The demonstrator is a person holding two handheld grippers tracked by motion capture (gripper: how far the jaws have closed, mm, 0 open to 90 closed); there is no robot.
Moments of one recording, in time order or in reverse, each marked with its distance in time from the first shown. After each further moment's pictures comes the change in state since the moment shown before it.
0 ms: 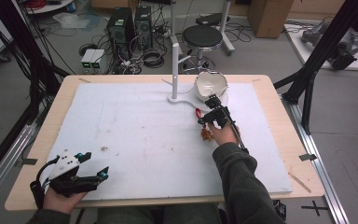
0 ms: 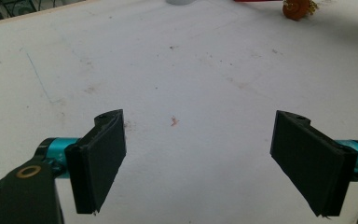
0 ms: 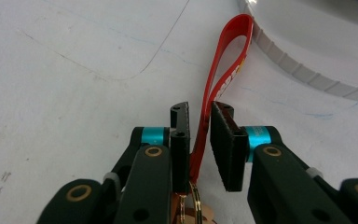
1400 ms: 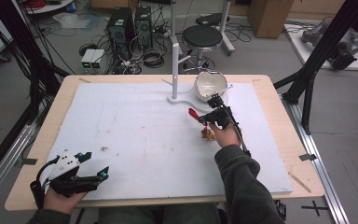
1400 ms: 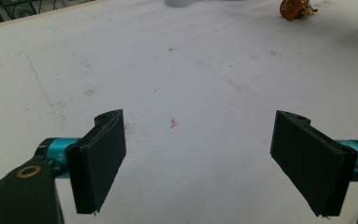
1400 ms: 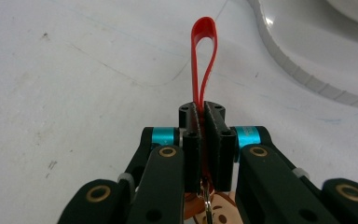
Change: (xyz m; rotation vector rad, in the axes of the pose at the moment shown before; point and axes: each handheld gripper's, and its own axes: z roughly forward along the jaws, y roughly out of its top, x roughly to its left) left arm -0.001 0.001 0.000 -0.006 -0.003 0.004; right arm 0.008 -0.005 -0.022 -0.077 0.062 -0.026
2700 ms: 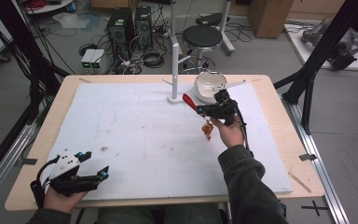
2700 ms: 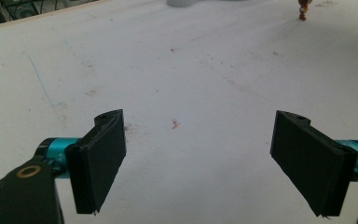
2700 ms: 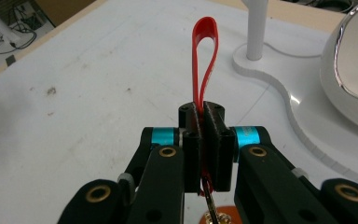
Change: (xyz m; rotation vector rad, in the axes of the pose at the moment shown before) left arm 0.001 0.000 0.001 0.001 0.008 -0.002; right arm 0.024 0.005 -0.054 -0.267 0.126 -0.135
